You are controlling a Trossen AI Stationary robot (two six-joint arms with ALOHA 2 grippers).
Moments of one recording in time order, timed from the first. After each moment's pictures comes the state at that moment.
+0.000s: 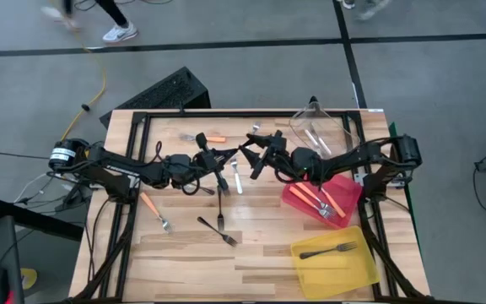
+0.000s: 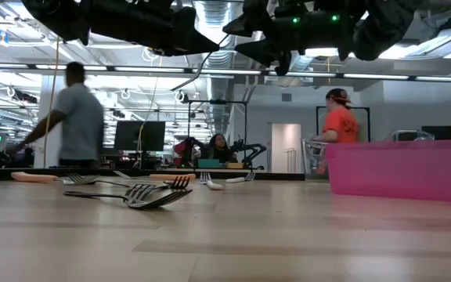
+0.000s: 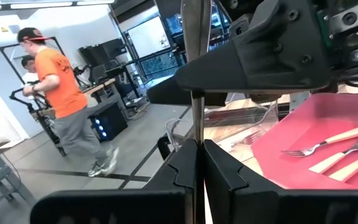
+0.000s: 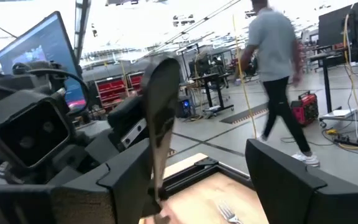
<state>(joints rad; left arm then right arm) -0.01 1.40 0.64 0.75 -0.52 0.33 -0.03 1.64 0.80 1.09 0.47 0.16</state>
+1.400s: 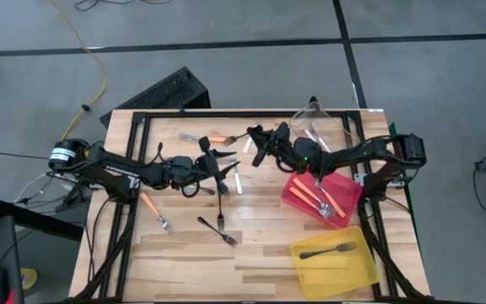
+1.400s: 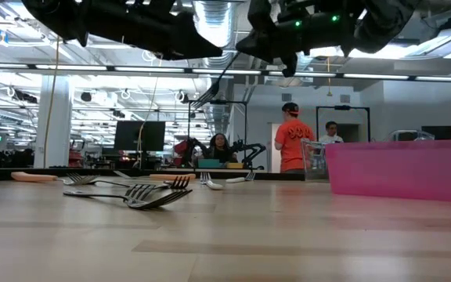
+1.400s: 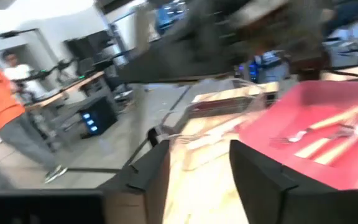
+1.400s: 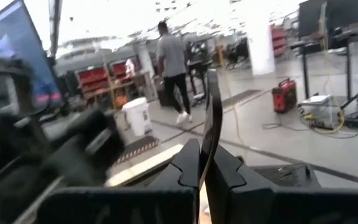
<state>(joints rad) -0.01 1.39 0.64 0.68 -0.48 0.31 -0.11 1.57 0.80 0.95 0.48 0.20</state>
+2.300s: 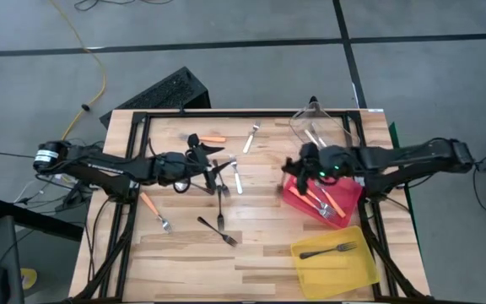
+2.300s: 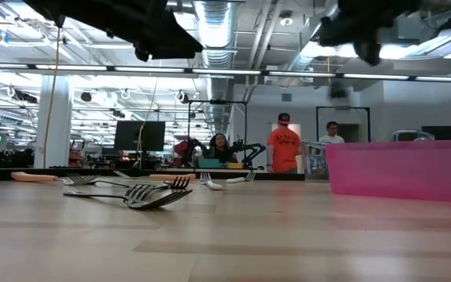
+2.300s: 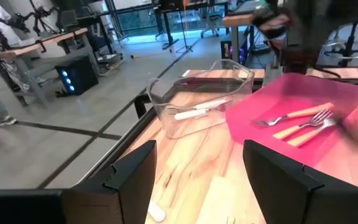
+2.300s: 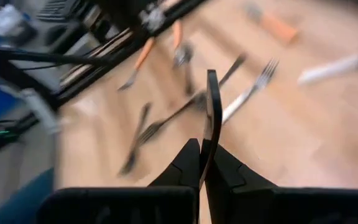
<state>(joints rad) -0.01 1.19 0.64 0.33 -0.47 0.07 0.09 0.98 0.80 -0.31 0.22 0.59</state>
